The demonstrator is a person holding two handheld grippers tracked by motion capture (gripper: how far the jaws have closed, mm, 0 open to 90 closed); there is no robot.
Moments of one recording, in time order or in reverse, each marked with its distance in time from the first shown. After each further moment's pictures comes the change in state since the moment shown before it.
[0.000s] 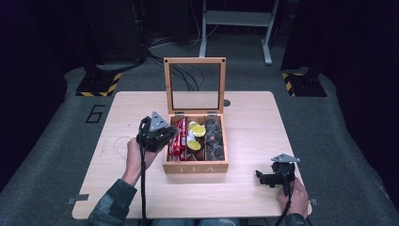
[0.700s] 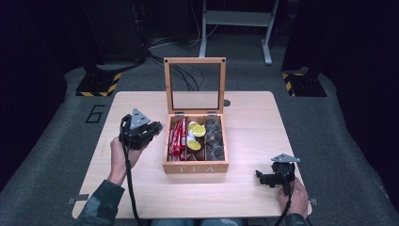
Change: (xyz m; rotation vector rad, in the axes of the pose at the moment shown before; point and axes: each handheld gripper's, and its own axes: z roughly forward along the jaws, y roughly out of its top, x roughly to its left) left arm 0.032 -0.013 -0.028 -0.024 0.084 -0.041; right arm 0.000 0.000 0.000 0.000 0.000 0.000
